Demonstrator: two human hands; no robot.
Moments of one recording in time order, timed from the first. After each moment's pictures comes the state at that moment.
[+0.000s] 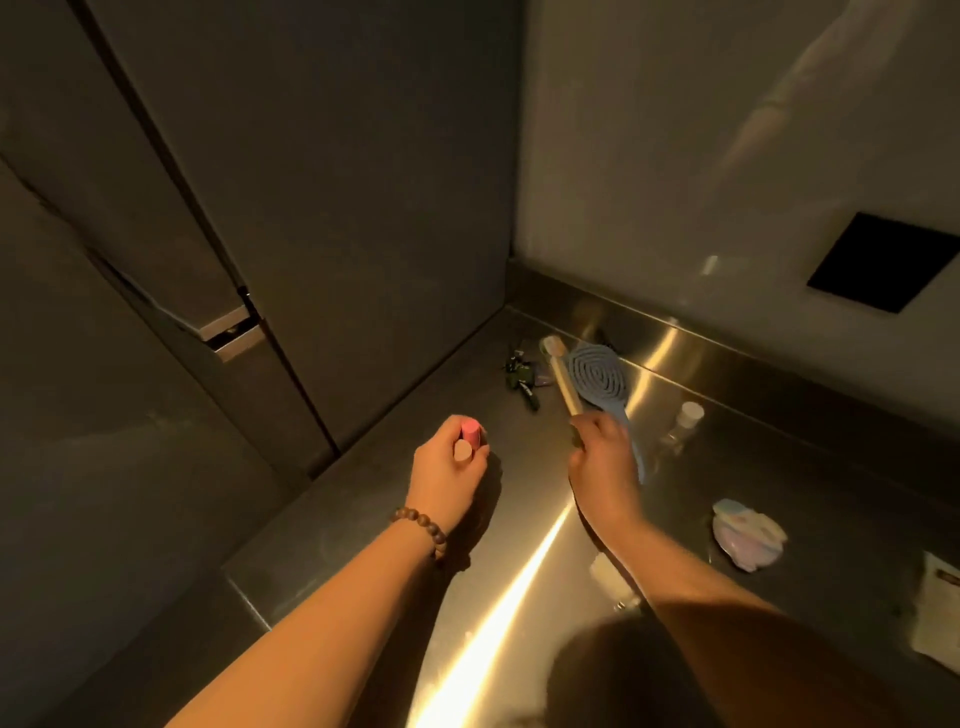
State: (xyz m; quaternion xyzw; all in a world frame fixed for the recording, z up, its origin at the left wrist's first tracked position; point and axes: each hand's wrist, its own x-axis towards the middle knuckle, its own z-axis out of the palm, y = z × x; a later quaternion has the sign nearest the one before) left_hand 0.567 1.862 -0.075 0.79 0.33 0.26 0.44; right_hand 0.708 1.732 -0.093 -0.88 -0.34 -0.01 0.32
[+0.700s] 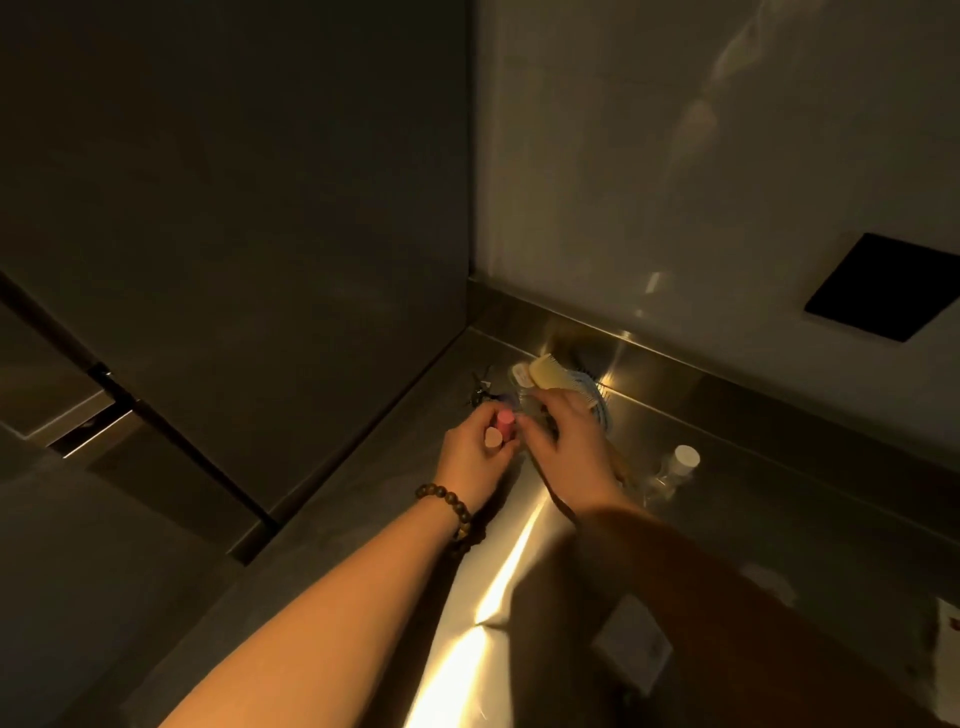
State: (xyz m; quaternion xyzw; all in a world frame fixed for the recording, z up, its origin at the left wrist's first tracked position) left_hand 0.679 1.897 -0.080 0.82 0.23 0.20 0.49; right_hand 0.772 1.791 -0.081 -0.83 -0.35 0.07 0.43
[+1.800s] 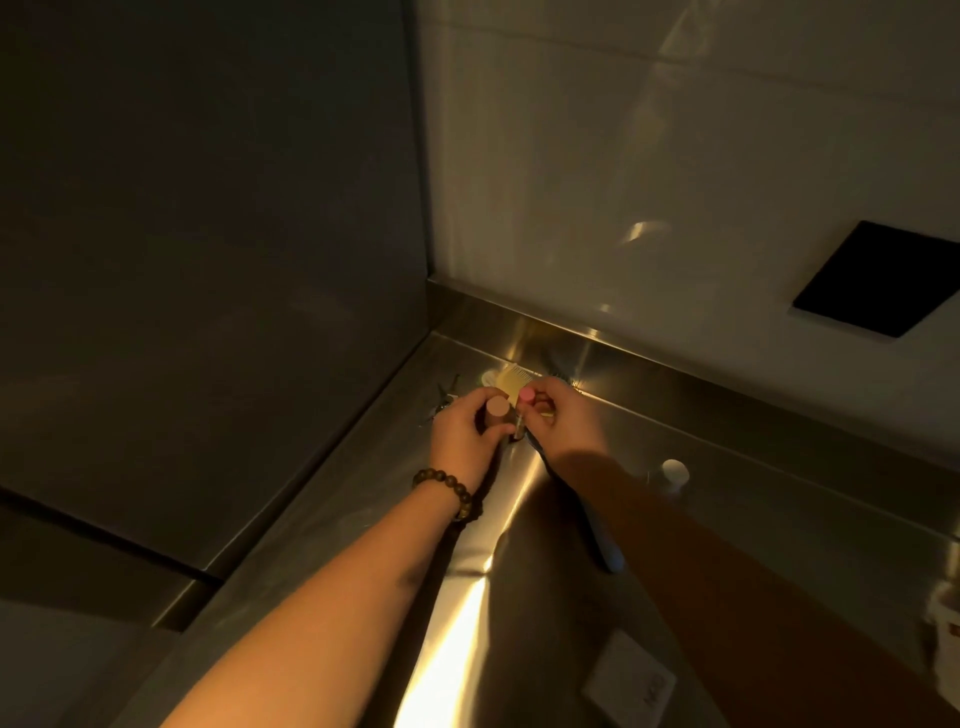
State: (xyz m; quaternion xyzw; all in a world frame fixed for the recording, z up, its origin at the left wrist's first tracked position) left_hand 0.747 1.912 -0.096 0.82 0.26 0.20 0.47; right_hand 0.834 1.807 -0.096 -0.84 -0.28 0.09 0.46
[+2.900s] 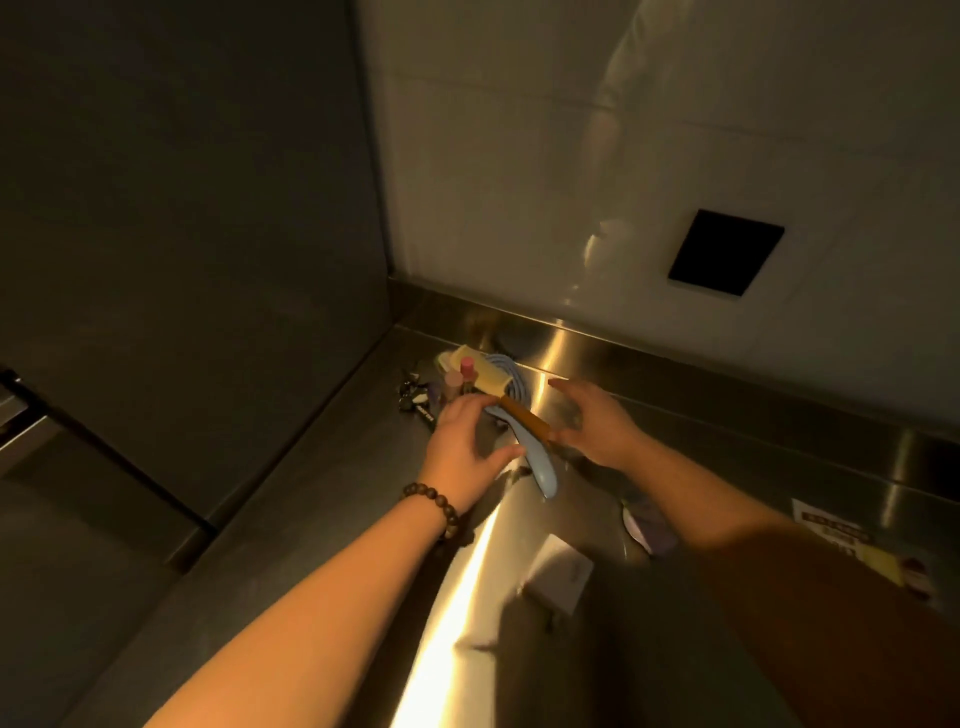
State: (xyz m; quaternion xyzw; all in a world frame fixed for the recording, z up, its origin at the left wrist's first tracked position) left_hand 0.684 1.834 -0.072 0.87 0.13 0.19 0.43; right_hand 0.809 1.680 -0.035 -0.91 -0.32 0.16 0.23
